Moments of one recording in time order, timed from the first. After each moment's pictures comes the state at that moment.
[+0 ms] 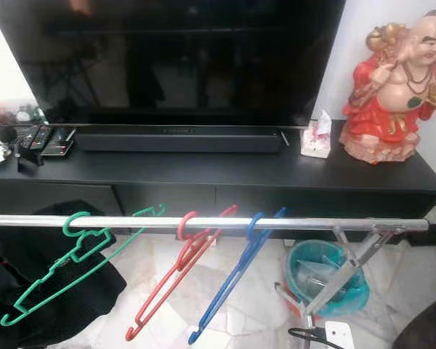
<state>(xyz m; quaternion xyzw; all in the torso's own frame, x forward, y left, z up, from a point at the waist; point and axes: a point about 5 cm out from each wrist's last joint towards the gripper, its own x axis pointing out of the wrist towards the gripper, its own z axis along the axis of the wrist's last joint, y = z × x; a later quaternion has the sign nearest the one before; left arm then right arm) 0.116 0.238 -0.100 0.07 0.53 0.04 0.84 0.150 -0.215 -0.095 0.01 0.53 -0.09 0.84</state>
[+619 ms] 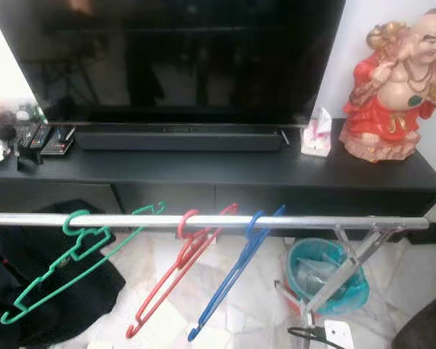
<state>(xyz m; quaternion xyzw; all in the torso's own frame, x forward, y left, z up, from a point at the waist) 0.131 0.237 -0.095 0.07 0.51 0.04 0.85 0.152 -0.215 -0.095 0.01 0.53 -0.09 0.84</state>
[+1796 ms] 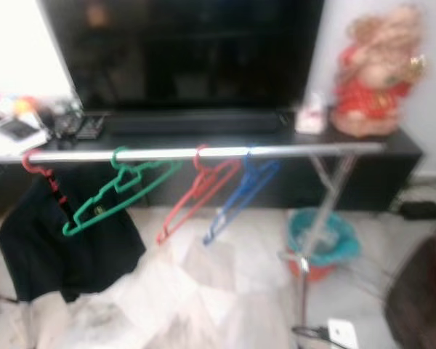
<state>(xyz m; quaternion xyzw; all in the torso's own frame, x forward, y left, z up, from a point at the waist) 0.127 0.231 -0.098 0.05 0.52 0.04 0.85 0.153 -0.220 -0.093 0.00 0.53 -0.09 0.85</state>
